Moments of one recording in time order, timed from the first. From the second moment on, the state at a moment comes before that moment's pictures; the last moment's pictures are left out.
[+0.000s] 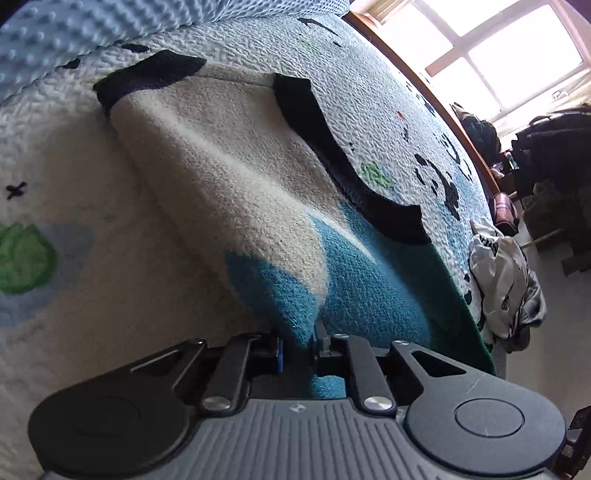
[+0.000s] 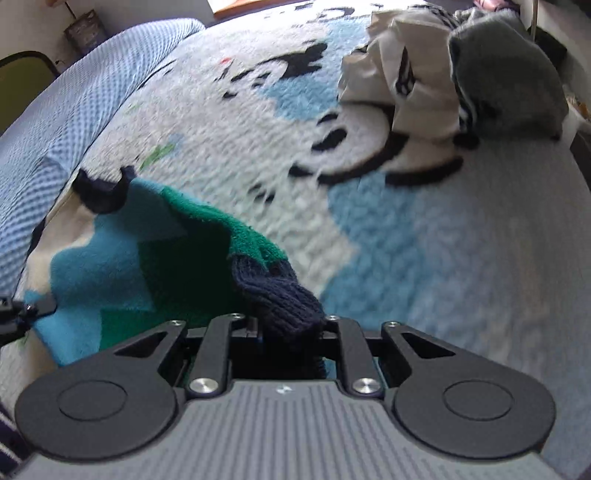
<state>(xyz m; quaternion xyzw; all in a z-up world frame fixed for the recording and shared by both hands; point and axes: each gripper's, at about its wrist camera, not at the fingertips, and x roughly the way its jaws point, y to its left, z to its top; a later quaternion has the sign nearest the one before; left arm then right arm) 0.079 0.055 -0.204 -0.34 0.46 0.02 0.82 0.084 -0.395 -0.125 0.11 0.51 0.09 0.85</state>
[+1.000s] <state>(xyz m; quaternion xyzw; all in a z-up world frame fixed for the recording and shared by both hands) 0.089 0.200 -0.214 -0.47 0.34 0.16 0.80 0.313 -0.089 -0.106 -0.12 0.41 0.41 0.80</state>
